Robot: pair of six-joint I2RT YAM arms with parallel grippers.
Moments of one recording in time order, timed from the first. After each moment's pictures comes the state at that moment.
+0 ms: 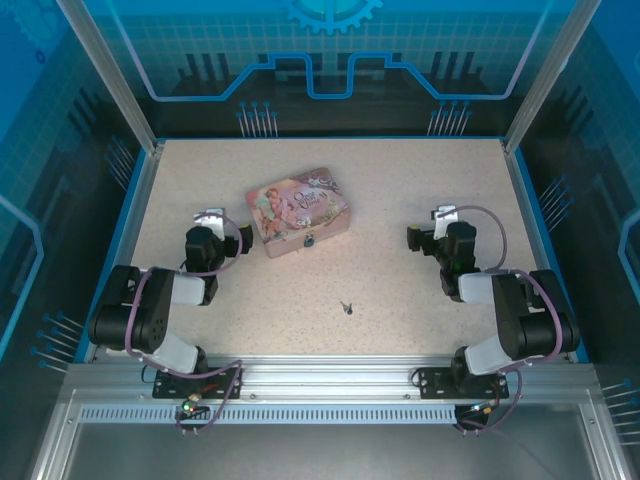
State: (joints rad) left arm -0.02 1.54 0.36 0.80 -0.01 -0.11; right arm 0.07 1.49 0.40 0.66 0.04 -0.04
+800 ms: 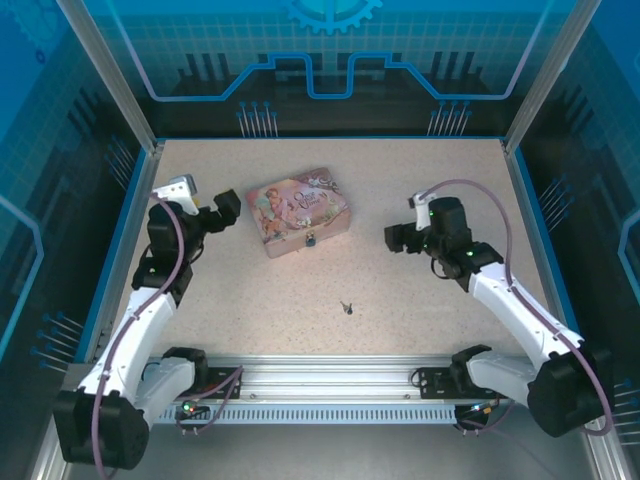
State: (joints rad) left arm -0.05 0.91 0.69 -0.08 0.10 -0.45; right arm 0.37 1.10 0.81 -0.42 -0.02 0.14
